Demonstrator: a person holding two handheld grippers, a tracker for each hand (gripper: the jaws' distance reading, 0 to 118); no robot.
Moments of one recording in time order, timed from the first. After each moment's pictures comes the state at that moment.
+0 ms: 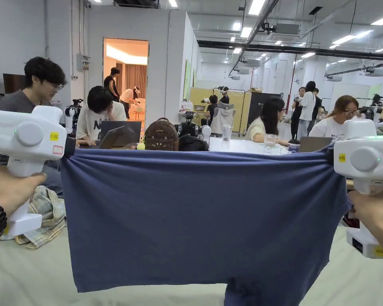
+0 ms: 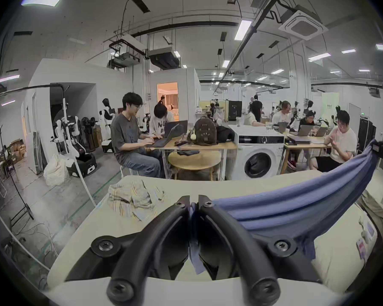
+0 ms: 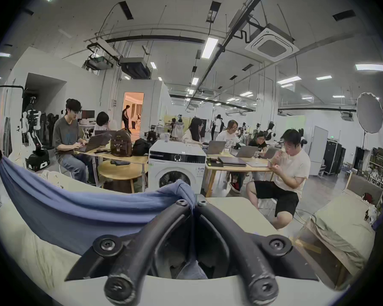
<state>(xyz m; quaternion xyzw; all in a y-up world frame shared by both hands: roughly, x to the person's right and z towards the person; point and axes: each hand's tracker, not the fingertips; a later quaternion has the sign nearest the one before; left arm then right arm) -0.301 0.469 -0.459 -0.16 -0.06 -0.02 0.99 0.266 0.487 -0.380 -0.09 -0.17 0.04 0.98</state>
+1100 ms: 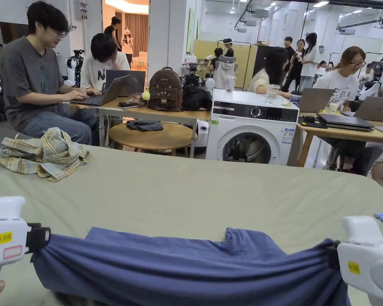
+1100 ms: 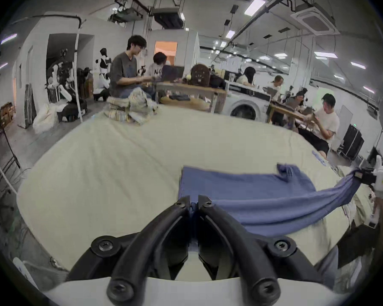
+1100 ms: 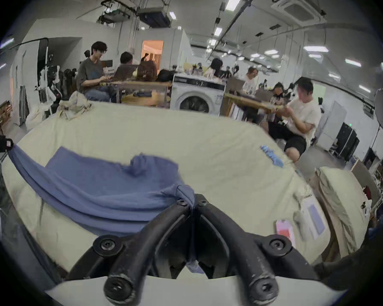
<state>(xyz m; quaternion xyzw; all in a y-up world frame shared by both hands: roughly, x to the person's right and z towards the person) -0.350 0.248 -0.234 -0.32 -0.10 0.06 0.94 0.232 0.260 -0.169 -0.32 -0.10 0.04 0.94</state>
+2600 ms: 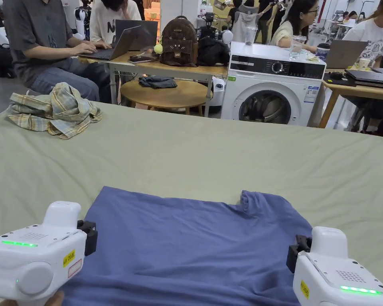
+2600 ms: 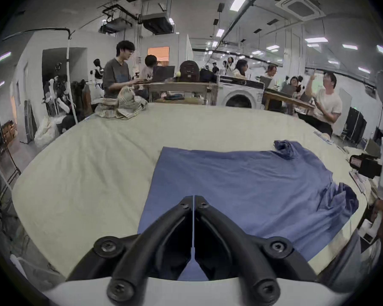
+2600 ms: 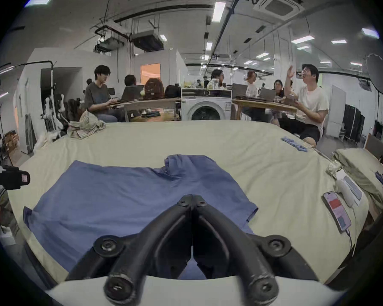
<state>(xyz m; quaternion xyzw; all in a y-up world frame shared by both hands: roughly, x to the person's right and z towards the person) -0.281 0.181 -0.222 -0.29 -0.09 0.00 0.95 0.137 0.172 -0.163 -0.21 -0.09 -0.02 0.97</state>
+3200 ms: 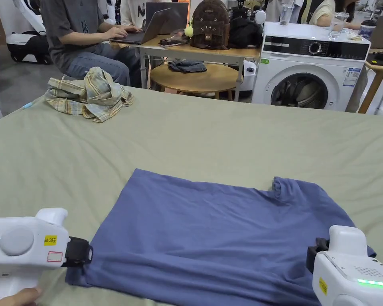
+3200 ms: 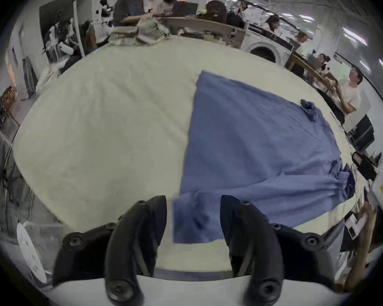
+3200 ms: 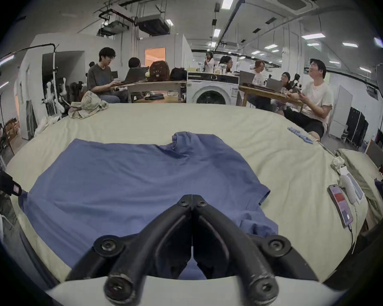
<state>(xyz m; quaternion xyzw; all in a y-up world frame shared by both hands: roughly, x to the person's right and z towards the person) -0.361 0.154 -0.211 -0.50 -0.04 0.07 0.86 0.123 0.145 -0.175 -0.27 -0.08 0.00 0.96</state>
